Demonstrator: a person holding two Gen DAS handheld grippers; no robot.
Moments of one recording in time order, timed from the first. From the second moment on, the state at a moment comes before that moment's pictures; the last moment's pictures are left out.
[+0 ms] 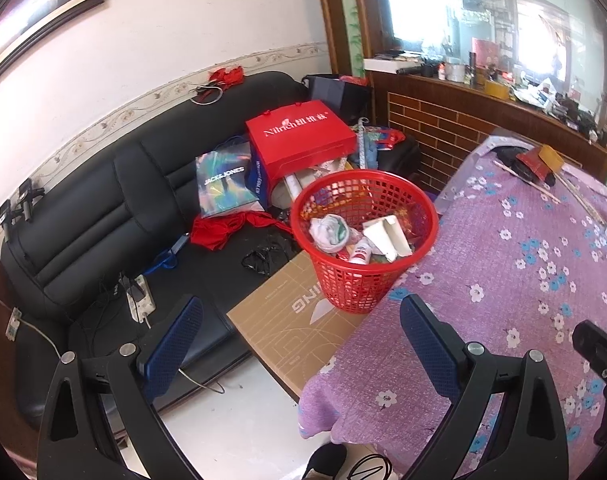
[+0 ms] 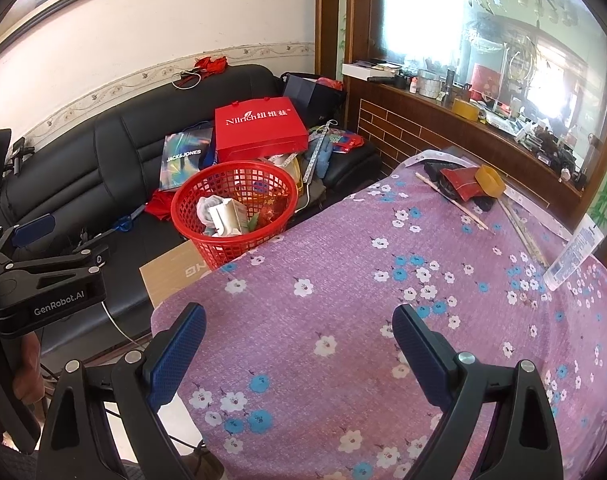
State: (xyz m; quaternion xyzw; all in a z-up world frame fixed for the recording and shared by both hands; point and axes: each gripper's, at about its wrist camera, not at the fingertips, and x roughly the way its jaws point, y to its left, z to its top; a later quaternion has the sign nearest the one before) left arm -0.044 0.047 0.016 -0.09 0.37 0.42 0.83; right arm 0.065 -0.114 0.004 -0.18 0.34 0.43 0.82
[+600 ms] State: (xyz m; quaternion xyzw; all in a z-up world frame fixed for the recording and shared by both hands) left arm 0.137 -0.130 -0.078 0.01 0.48 0.07 0.87; right arm 0.198 -0.337 -0.101 -0.06 0.48 0.10 0.87
